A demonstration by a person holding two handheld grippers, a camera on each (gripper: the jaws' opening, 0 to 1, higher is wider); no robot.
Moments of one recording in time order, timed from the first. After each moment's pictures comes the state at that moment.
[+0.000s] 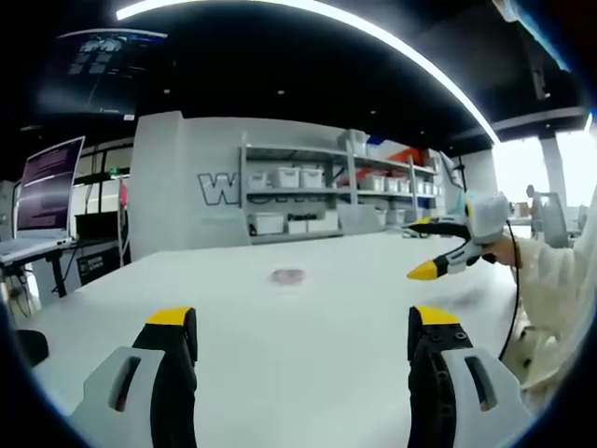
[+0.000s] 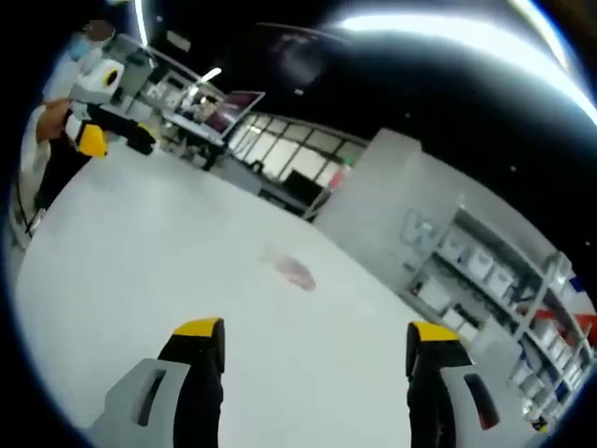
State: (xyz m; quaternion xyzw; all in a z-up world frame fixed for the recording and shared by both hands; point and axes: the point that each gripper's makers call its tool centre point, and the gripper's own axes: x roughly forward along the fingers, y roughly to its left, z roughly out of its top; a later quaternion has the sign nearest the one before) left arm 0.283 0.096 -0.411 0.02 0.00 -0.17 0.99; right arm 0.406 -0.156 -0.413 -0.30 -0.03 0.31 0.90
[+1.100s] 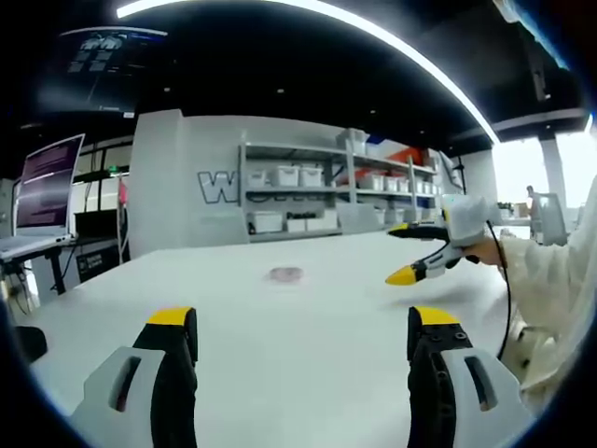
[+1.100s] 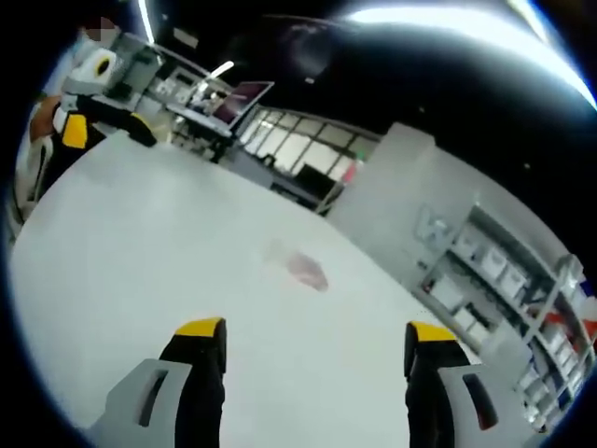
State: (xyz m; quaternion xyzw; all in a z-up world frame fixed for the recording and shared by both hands) left arm 0.280 0.093 -0.415 0.02 0.00 -0.17 0.99; right arm 0.434 -0.130 -0.432 -0.32 0.00 0.33 0.89
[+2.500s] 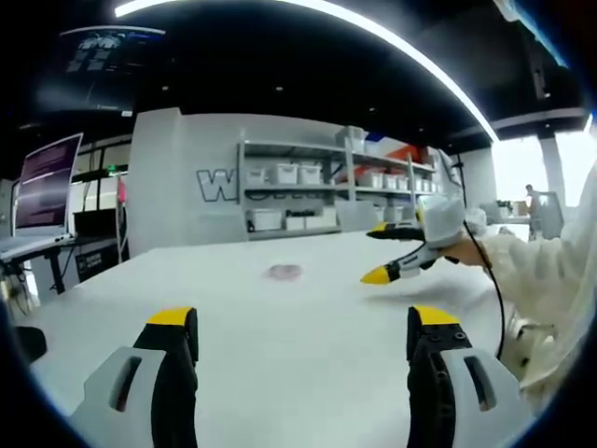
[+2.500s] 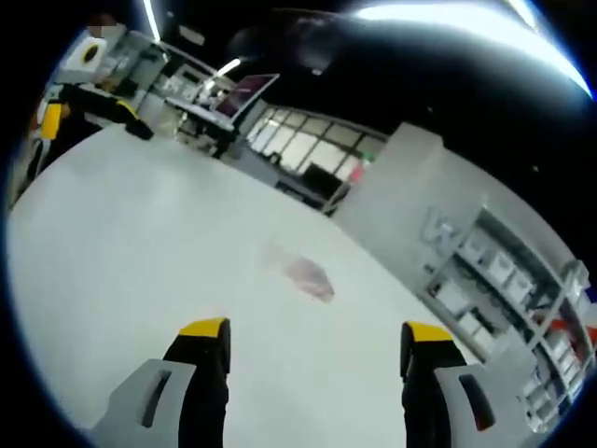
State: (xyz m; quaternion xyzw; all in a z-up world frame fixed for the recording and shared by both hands) left arm 0.280 0.090 -0.417 0.02 0.01 -0.17 0.99; right arm 0.460 -0.105 -0.438 -0.33 0.00 0.34 0.88
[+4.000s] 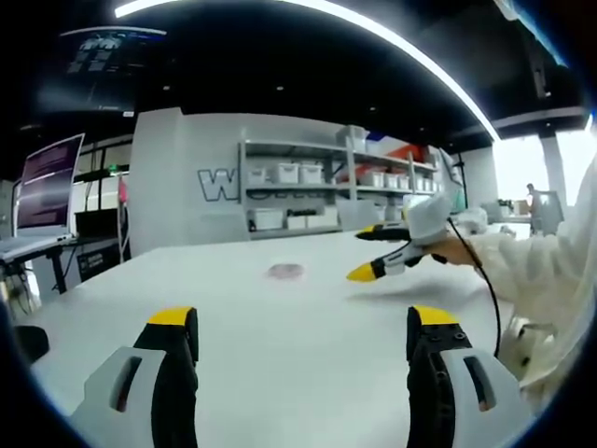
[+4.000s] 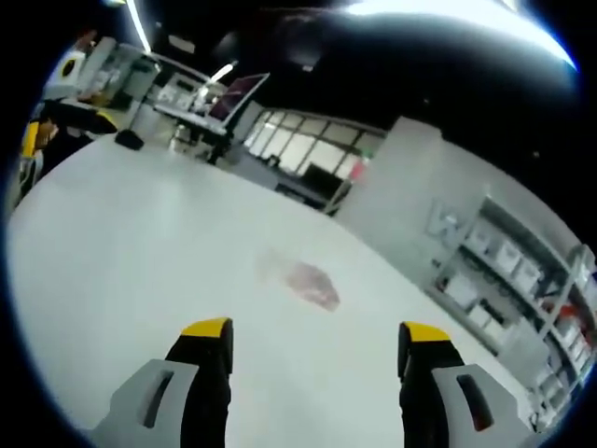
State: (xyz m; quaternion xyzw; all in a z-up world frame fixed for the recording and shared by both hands) left arm 0.277 0.093 -0.417 0.02 0.01 -0.17 0.99; right arm 0.484 -0.086 -0.440 -0.30 0.01 0.35 0.89
